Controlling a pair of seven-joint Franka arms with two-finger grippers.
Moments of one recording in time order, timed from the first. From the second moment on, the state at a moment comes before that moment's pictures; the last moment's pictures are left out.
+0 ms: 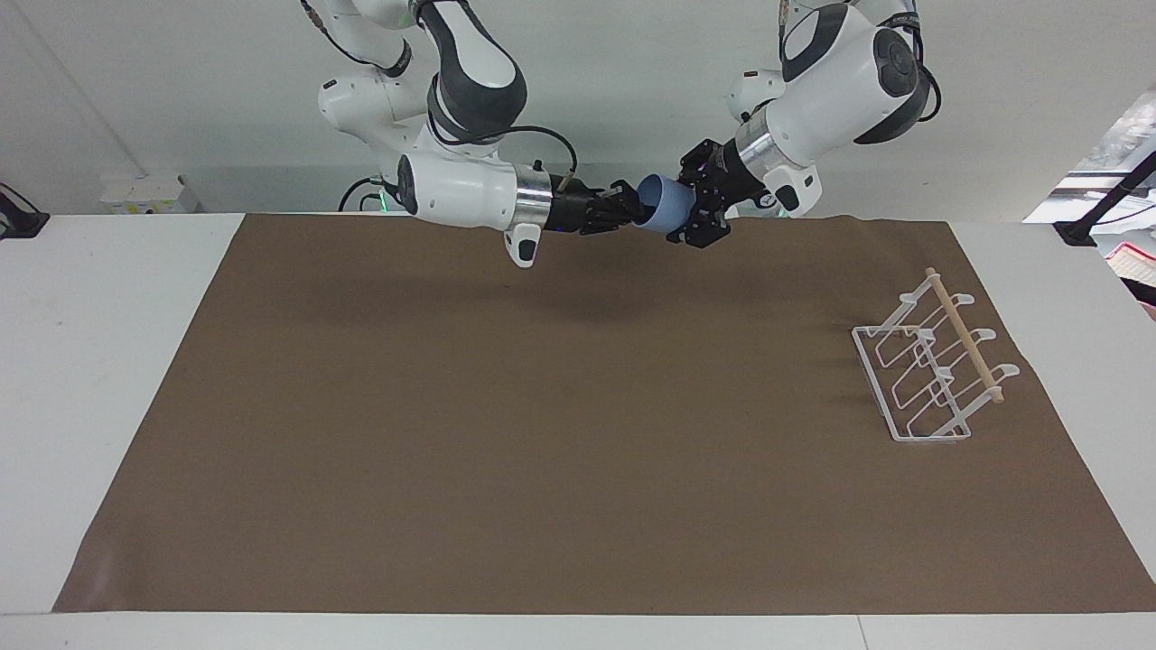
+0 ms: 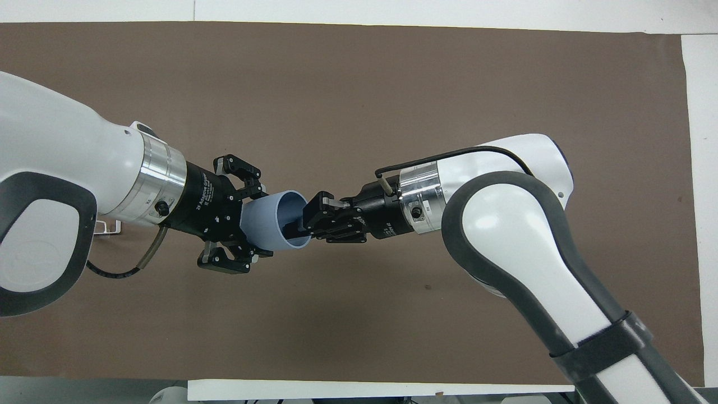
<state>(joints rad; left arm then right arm) -0.28 -0.10 -0.18 -1.84 -0.51 1.68 -1.91 0.45 0.04 0.04 -1.98 1.33 1.97 0.07</state>
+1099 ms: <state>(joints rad) -0.30 0.27 -0.17 -1.86 1.36 1.44 -2.08 -0.11 -0.06 0.03 -1.72 0.04 1.59 0.07</state>
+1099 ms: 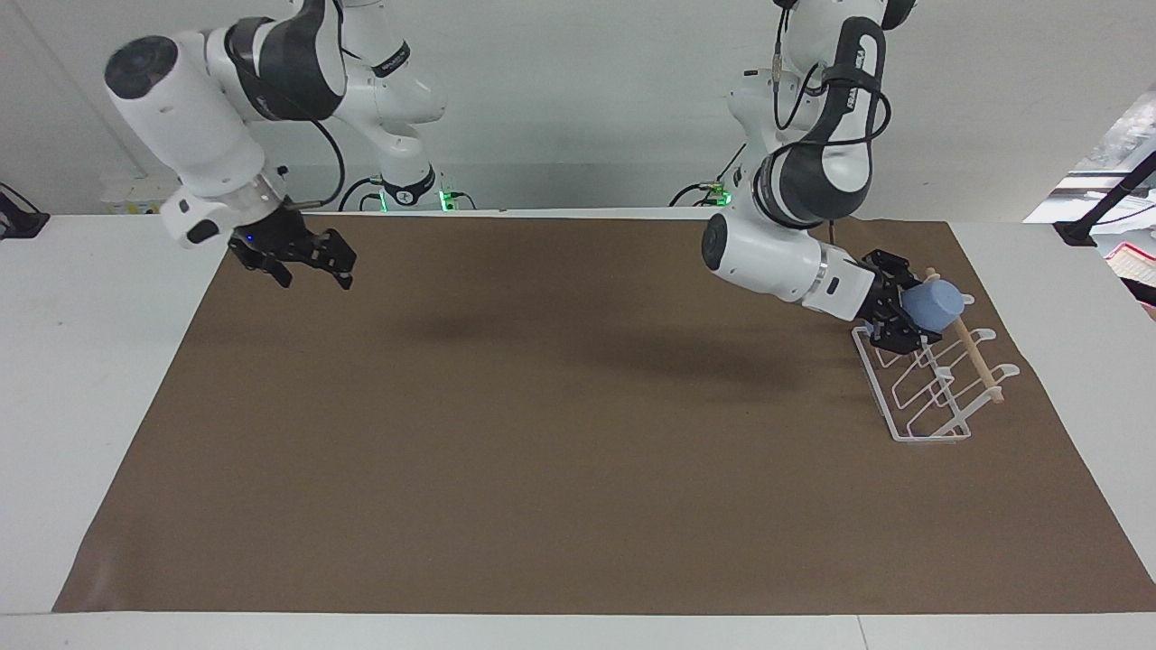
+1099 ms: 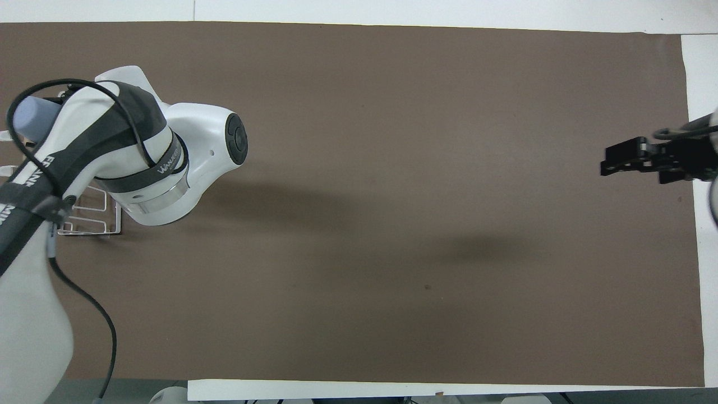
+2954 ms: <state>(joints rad) -0.19 0.30 -0.18 -1.66 1.34 1.45 -2.00 -0.05 -0.03 -0.05 -1.54 -0.09 1.36 -0.11</state>
